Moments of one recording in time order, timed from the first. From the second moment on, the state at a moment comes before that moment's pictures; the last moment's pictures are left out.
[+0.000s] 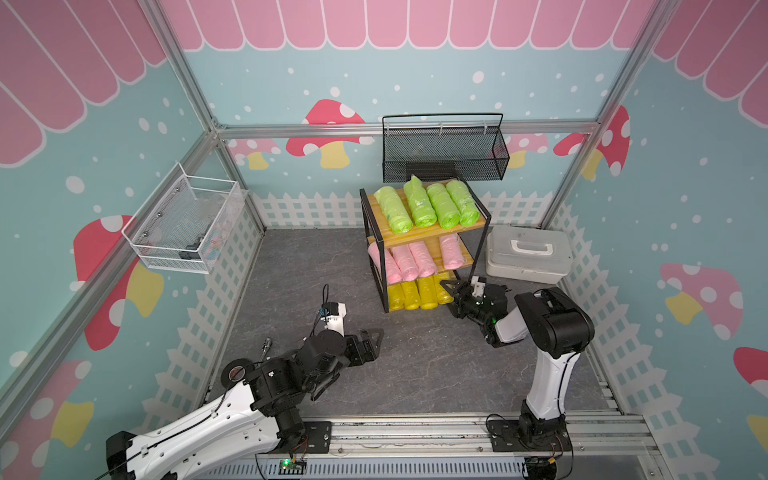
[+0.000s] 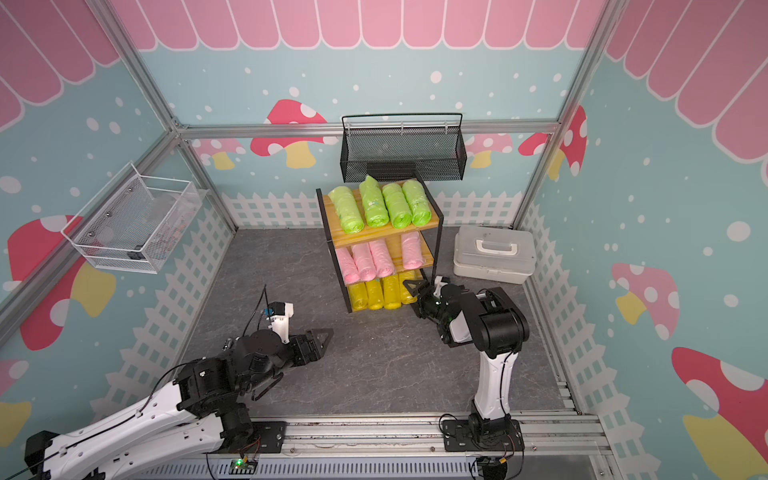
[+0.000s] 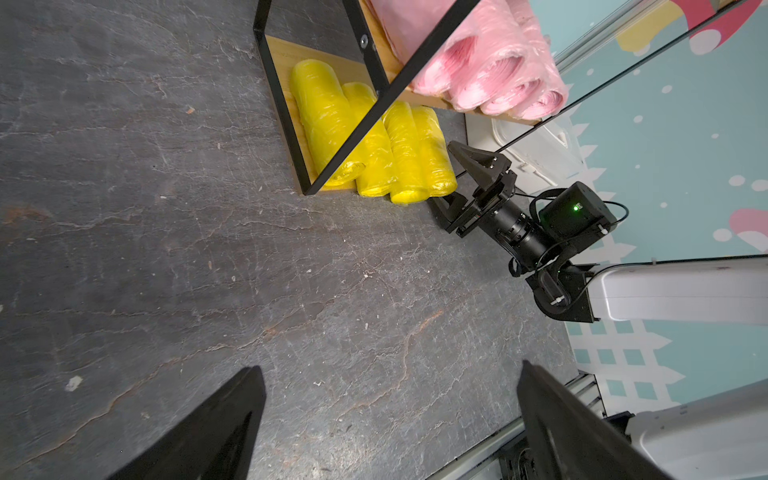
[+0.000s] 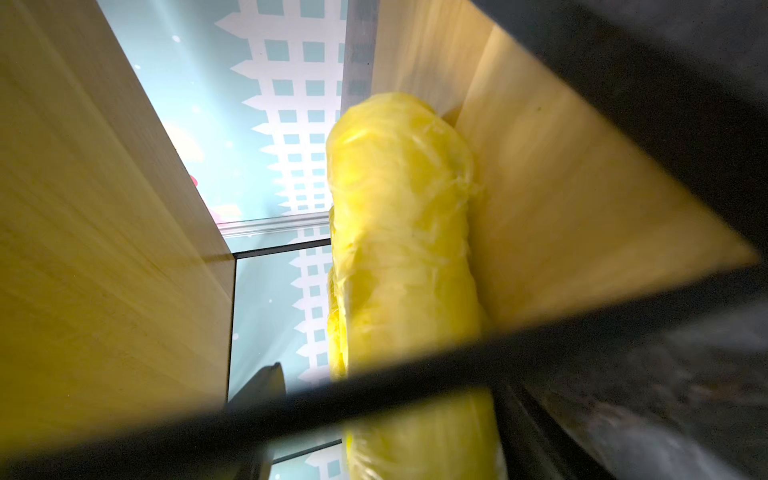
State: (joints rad) left arm -0.98 0.69 0.64 -0.51 -0.30 -0.95; right arm 0.22 1.97 0.58 1.12 -0.54 1.42
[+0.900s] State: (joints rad) left arm -0.98 0.69 0.64 -0.48 -0.29 -0.95; right arm 0.18 1.70 0.49 0.60 -0.67 1.20
